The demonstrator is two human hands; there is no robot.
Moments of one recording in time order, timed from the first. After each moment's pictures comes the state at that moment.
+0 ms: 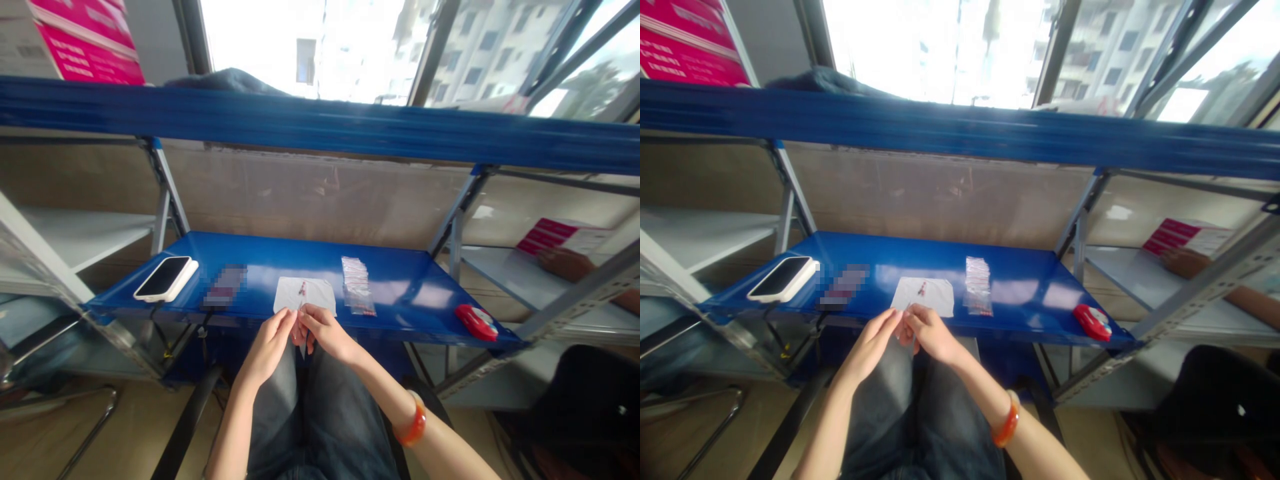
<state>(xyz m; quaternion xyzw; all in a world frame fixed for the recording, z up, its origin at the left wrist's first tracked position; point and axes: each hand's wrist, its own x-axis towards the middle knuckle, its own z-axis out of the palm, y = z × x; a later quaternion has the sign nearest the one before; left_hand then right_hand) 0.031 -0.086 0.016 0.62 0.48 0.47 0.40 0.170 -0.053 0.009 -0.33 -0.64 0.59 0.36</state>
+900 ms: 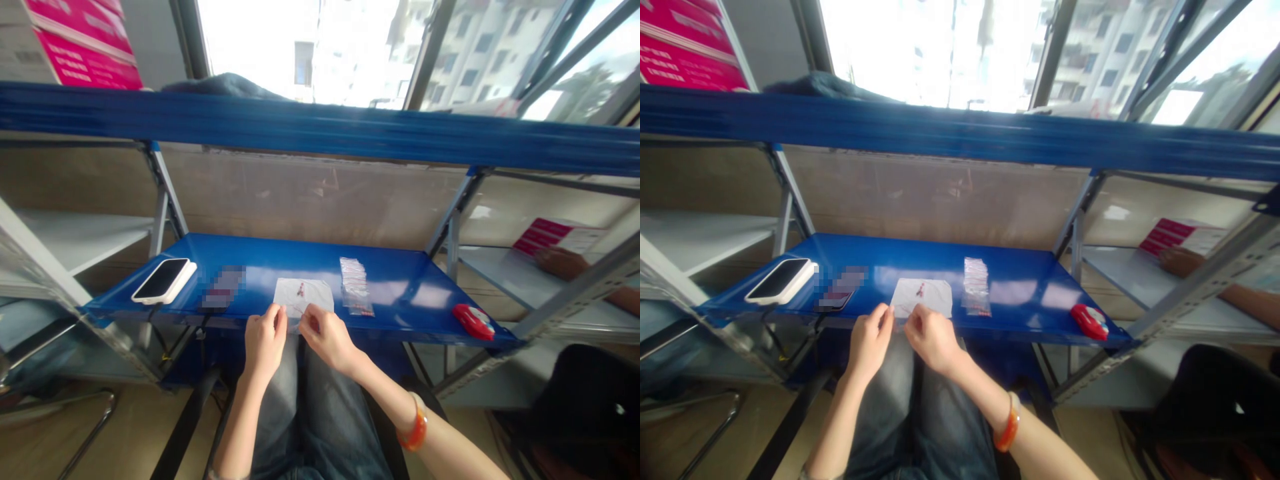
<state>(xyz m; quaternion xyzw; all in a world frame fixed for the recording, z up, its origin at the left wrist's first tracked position) 0.035 -0.073 -0.002 0.69 0.60 0.41 -0.03 0.176 -0.064 0.017 -0.52 -0.76 0.22 0.33</state>
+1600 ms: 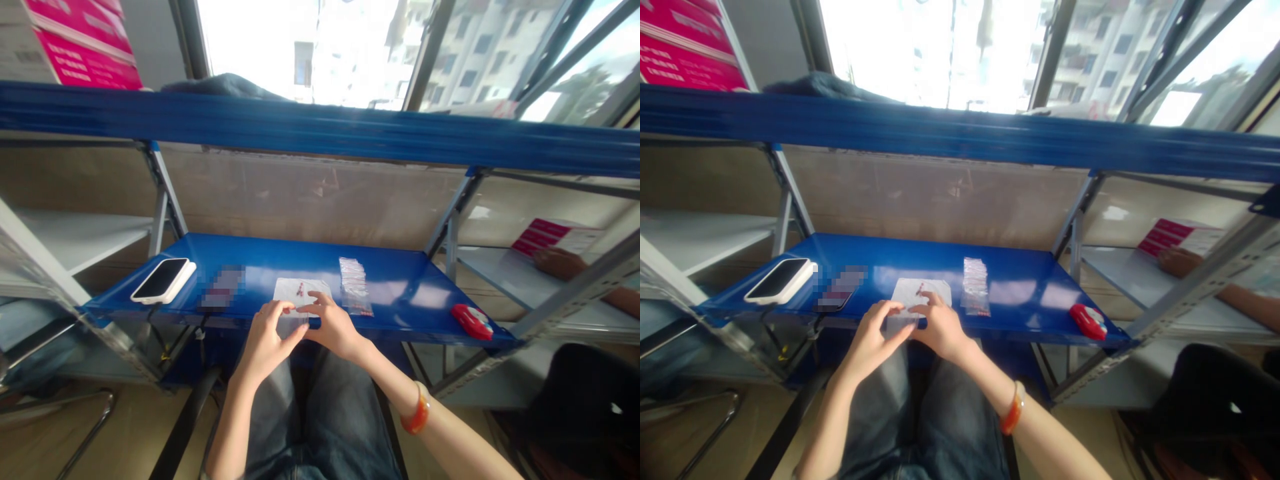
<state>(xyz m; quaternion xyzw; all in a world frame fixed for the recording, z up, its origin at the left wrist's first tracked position) 0.028 -0.079 0.009 0.75 0.50 0.42 0.09 0.195 -0.044 0.015 -0.48 -0.83 0.15 0.26</state>
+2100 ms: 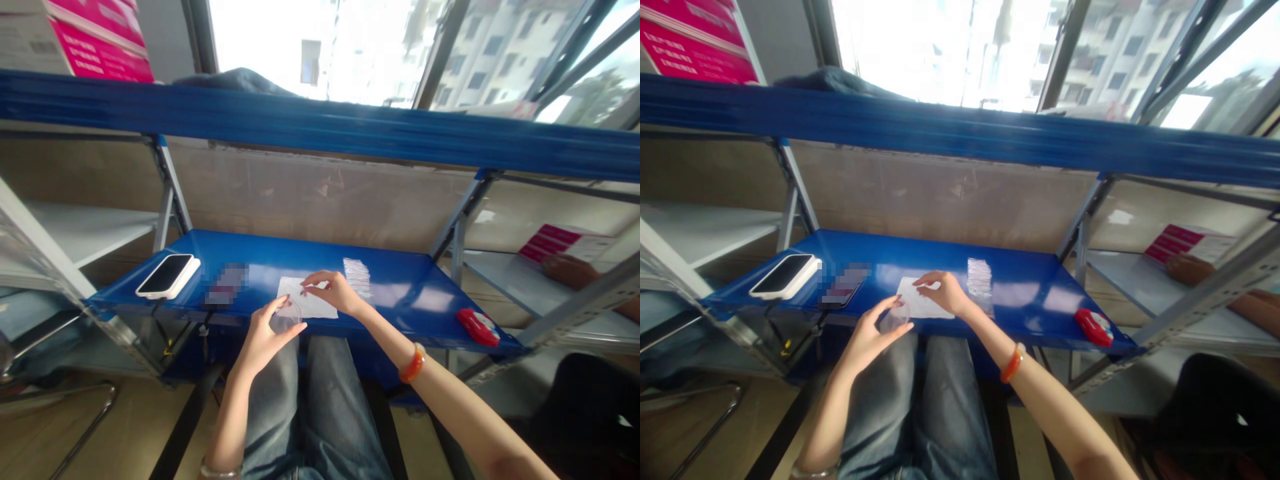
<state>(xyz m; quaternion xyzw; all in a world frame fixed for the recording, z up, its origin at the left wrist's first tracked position) 0.015 -0.068 -0.005 0.66 0.49 0.50 0.28 0.200 0.022 0.031 -0.39 -0.83 0.24 0.33</state>
